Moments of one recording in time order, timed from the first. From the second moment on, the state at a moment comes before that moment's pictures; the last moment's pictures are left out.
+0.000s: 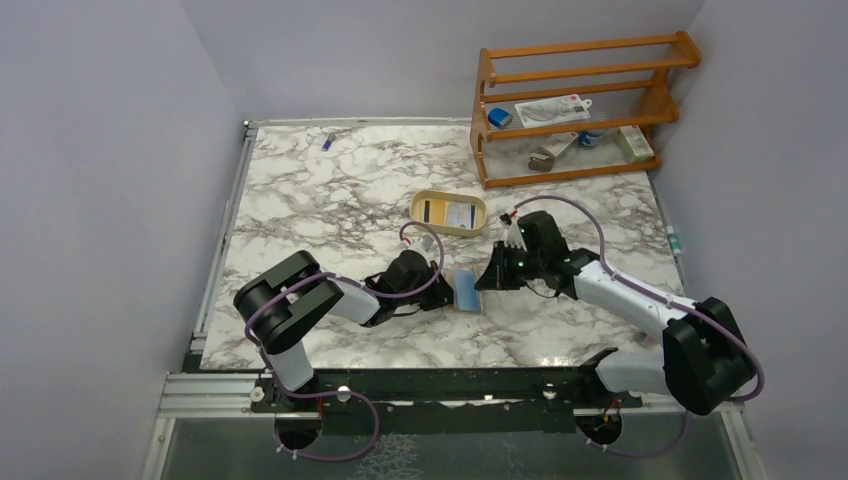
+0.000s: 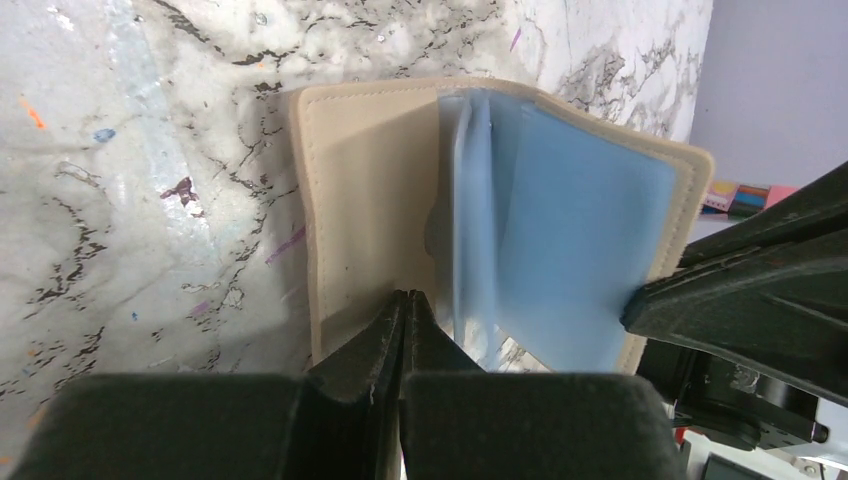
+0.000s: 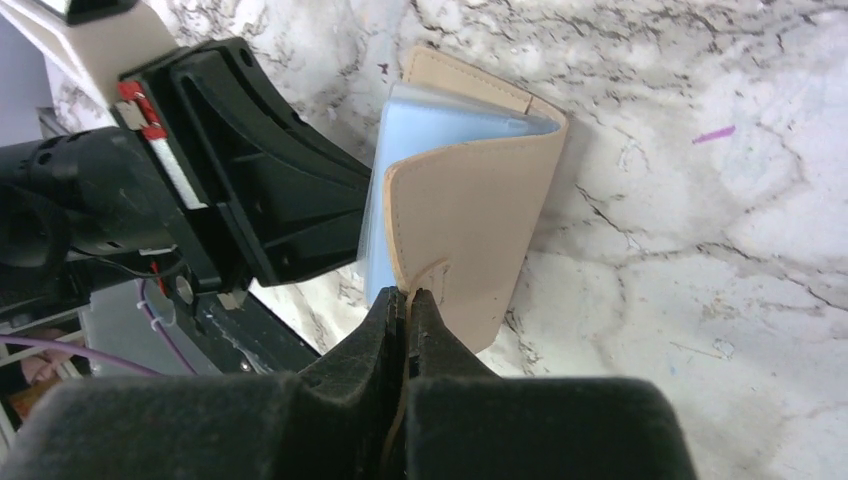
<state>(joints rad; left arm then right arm) -0.85 1.71 0.53 0.62 0.18 -1.06 0.53 1.28 0.68 -0.23 -0.41 0.53</state>
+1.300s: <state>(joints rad) -0.88 1.62 0.60 0.34 0.01 -0.95 0.57 1.07 0.54 -0.17 -0.23 0.54</state>
